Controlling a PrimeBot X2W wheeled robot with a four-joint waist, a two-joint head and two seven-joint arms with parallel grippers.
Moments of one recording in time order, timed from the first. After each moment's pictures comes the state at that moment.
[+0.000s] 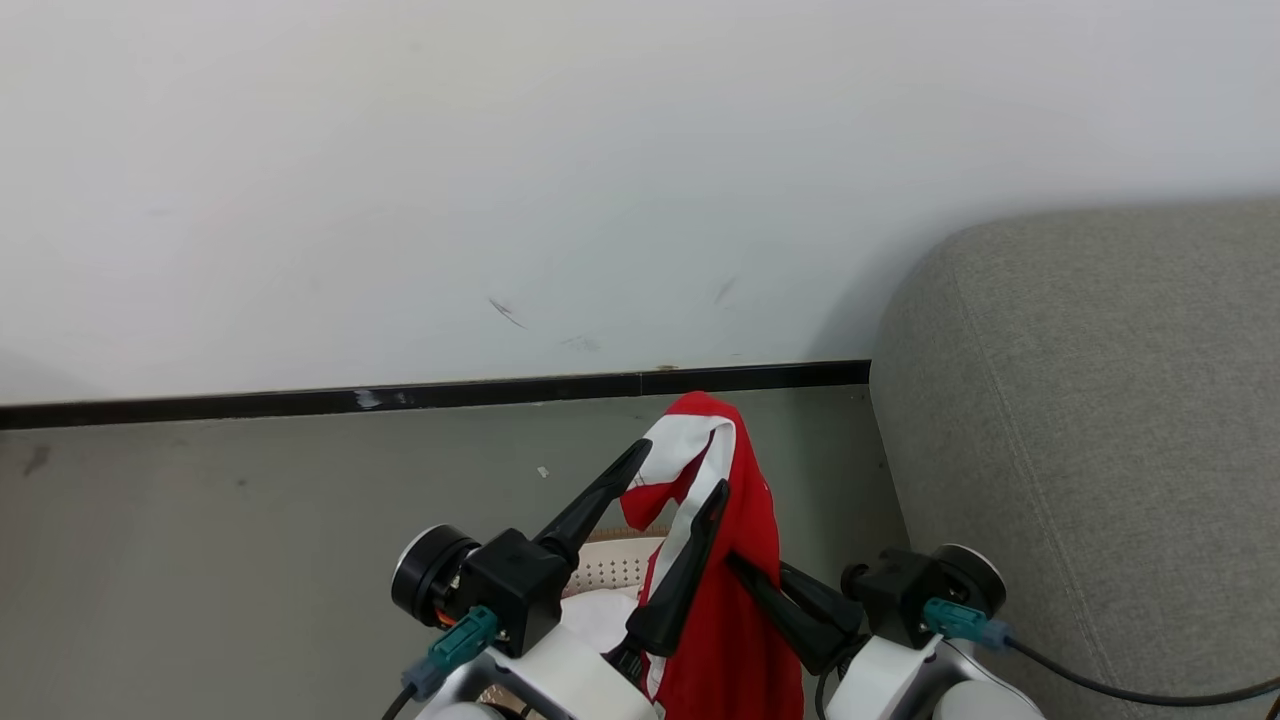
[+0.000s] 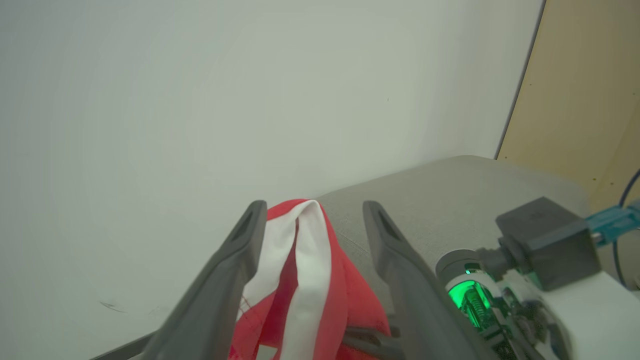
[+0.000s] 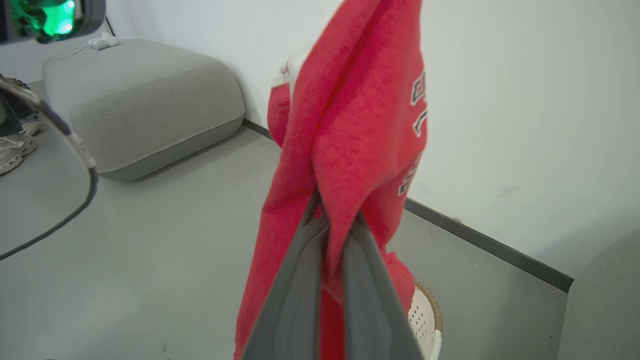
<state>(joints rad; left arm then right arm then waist) -0.21 0.07 -0.60 -0.14 -0.40 0.05 -0.04 -0.25 -0.16 0.65 0.23 0.25 0.12 -0.26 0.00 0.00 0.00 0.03</state>
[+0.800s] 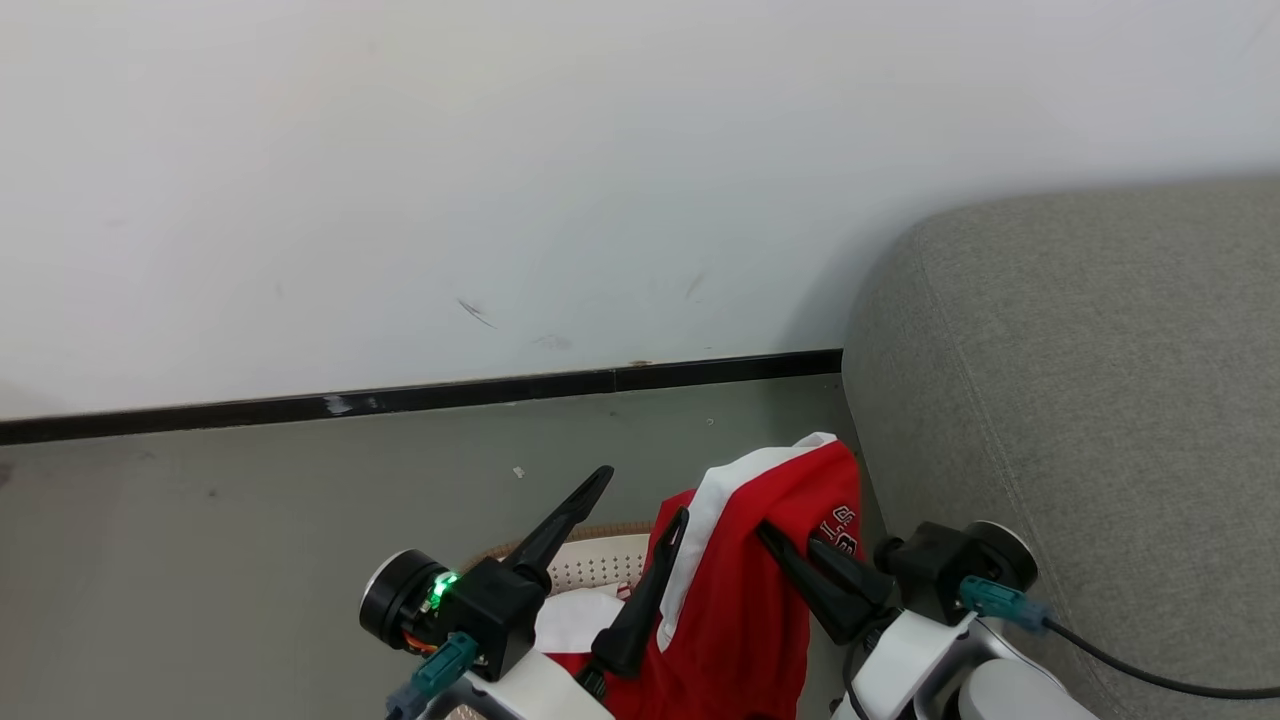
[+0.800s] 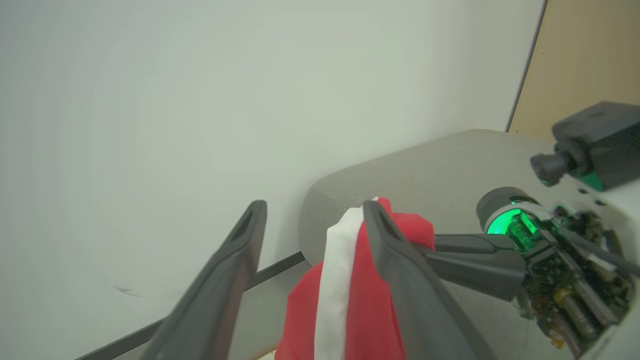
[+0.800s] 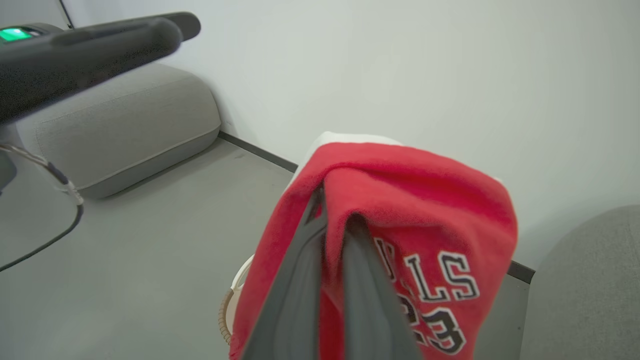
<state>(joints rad) -0.19 0.12 -0.59 -0.07 -0.37 0.05 -0.09 -0.25 -0.18 0.60 0.20 0.25 0.12 -0.26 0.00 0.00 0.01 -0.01</state>
